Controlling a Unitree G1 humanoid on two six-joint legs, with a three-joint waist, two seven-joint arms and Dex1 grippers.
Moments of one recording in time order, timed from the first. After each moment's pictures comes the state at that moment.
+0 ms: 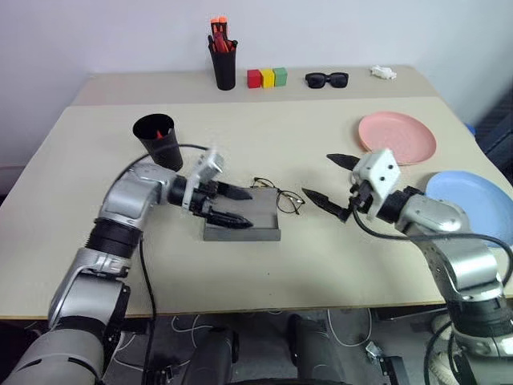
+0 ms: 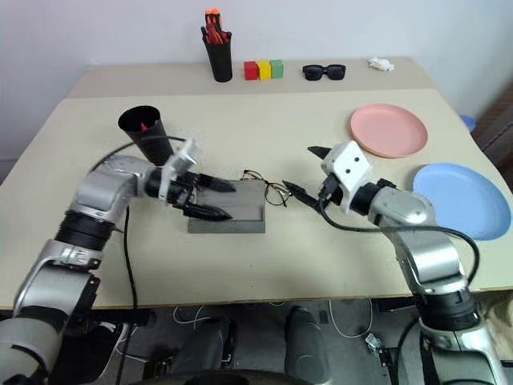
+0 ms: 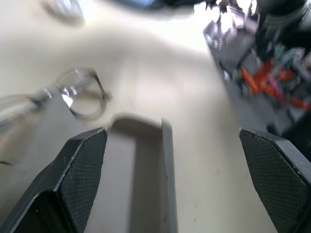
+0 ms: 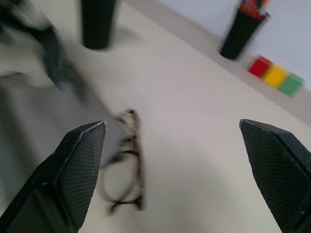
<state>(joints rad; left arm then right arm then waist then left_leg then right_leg) -0.78 0.59 -0.12 0.26 -0.43 0.63 -1.50 -0.39 -0.64 0.05 -0.28 0.27 0.42 0.62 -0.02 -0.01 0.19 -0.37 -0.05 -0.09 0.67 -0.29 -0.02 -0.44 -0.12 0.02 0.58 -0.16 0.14</state>
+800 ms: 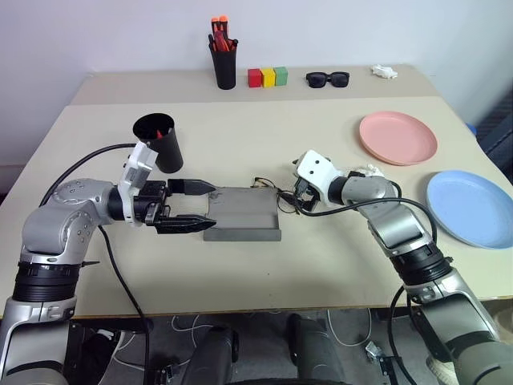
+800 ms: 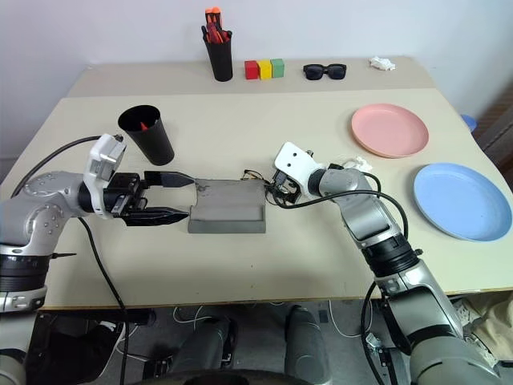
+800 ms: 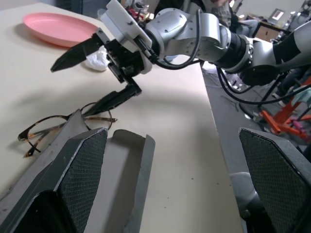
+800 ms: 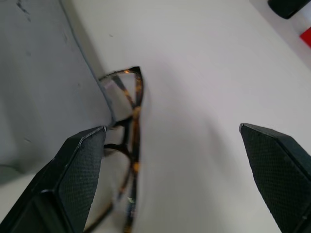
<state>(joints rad) -0.48 0.74 0.10 -0.04 -0.64 0.62 -1.42 -0.66 -0.53 0.31 0.09 -0.05 0.38 0.69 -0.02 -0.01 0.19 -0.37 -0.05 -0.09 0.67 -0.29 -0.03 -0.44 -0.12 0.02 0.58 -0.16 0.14</state>
